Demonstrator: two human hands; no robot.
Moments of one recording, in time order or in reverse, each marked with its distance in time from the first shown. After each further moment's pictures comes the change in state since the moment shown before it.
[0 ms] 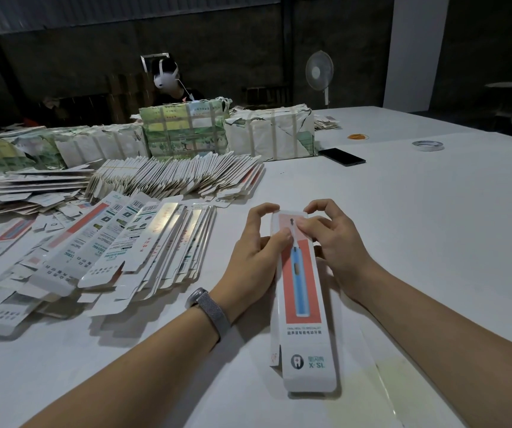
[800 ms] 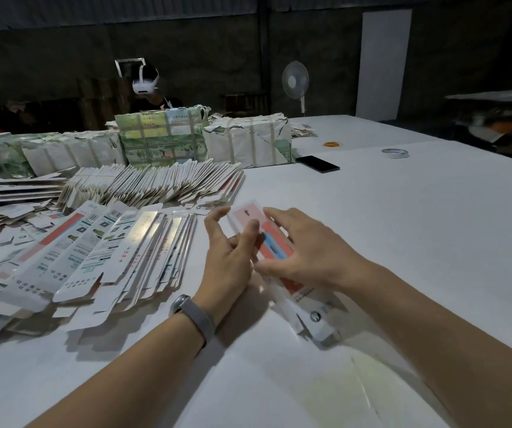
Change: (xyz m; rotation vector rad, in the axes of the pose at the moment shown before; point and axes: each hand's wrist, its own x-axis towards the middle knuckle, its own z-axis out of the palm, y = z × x) left_hand 0.005 -0.003 -0.002 -0.125 0.193 0.091; right_hand -0.009 -0.035 -0.005 -1.007 -0.221 -0.256
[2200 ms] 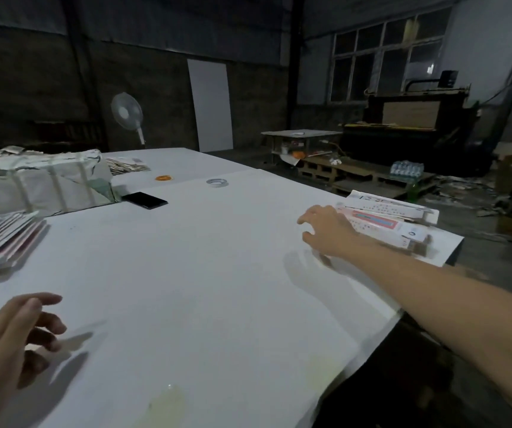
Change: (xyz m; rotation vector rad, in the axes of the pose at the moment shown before) left_hand -0.004 -0.019 0.003 0.230 -0.195 -0.075; right_hand -0.155 0.230 -0.199 -0.629 0.190 0.649
